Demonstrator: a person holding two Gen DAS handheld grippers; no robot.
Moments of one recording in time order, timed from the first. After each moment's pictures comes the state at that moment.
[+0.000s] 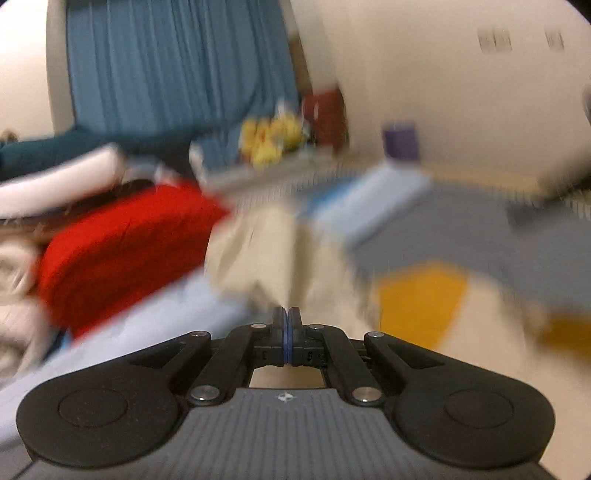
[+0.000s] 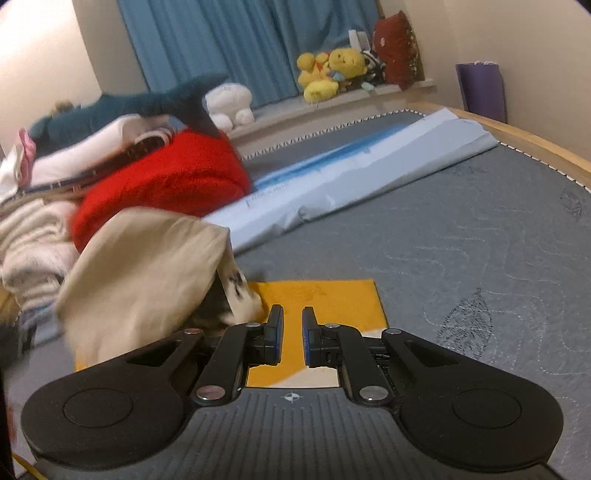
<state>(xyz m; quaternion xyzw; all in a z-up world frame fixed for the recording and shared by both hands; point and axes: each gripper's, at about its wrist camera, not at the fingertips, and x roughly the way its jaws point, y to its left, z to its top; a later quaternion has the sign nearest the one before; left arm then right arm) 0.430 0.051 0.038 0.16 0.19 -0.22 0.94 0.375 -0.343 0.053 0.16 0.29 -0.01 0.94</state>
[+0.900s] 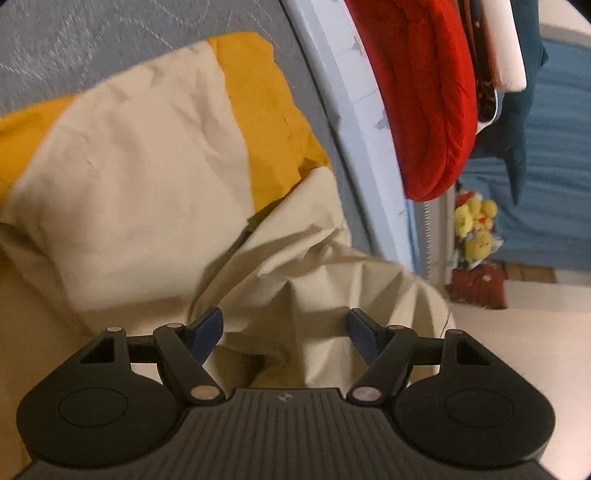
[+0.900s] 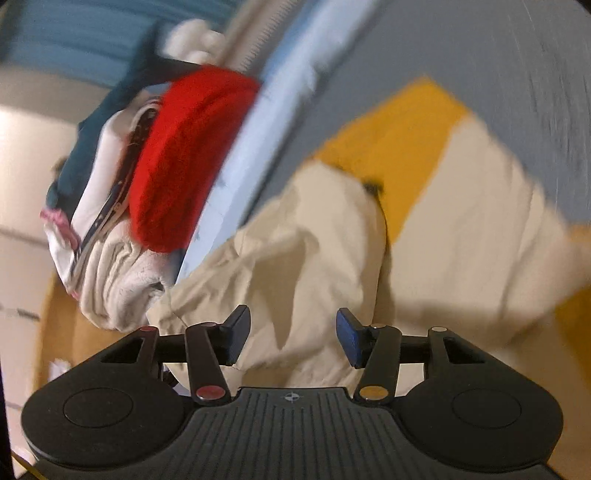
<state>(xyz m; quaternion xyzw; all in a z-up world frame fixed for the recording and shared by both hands) 0.496 0.154 -0.062 -0.60 0.43 -0.01 0.67 0.404 -0.328 -0.027 0.47 0.43 0.08 0.77</state>
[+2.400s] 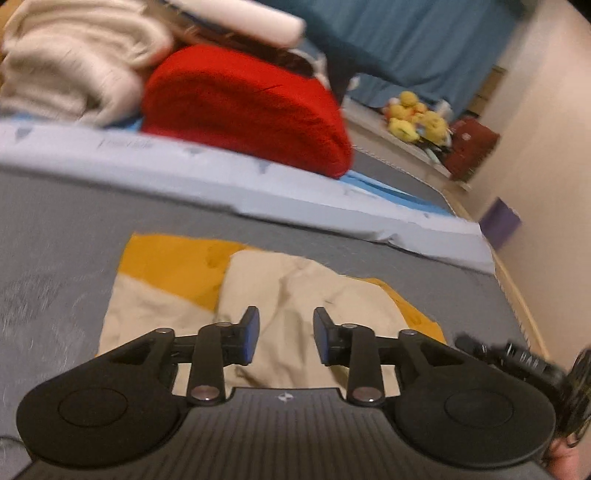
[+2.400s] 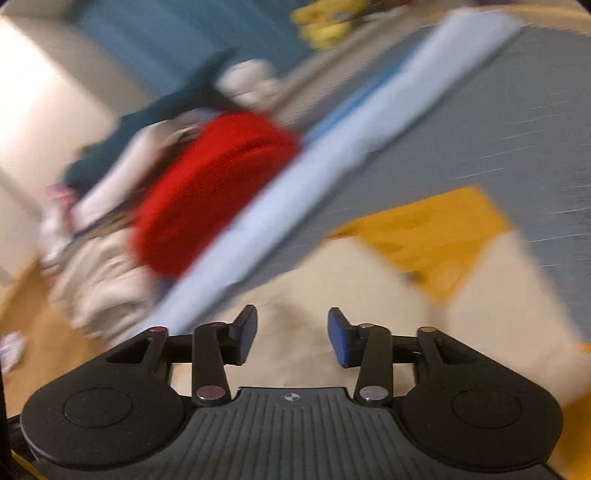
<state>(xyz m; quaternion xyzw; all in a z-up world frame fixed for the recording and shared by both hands) 0.446 0.089 0.056 -0.17 0.35 -0.08 0.92 0.398 -0.287 0.004 0.33 0.32 0.11 0.88</state>
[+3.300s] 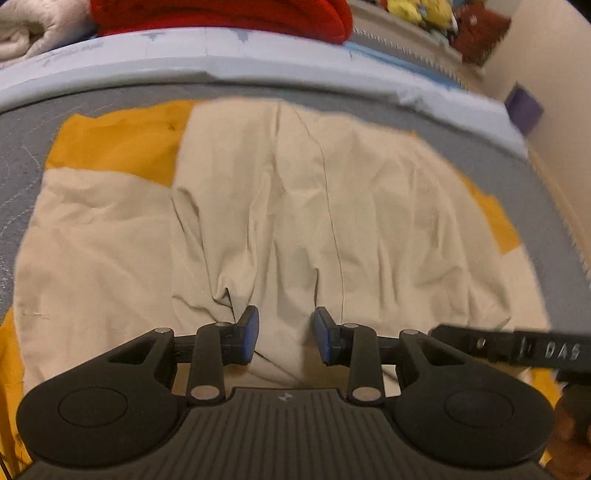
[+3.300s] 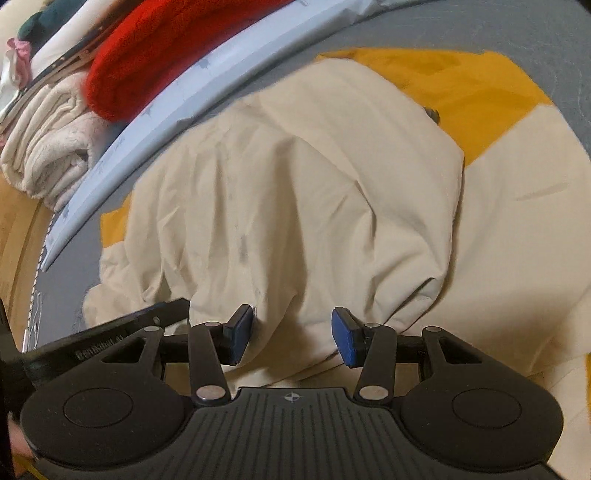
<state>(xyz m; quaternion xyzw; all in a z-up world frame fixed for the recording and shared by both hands) 0.498 0.037 -0.083 -0.11 0.48 -0.11 0.86 0.400 -0.222 -0.063 0.20 0.52 0.11 0.82</state>
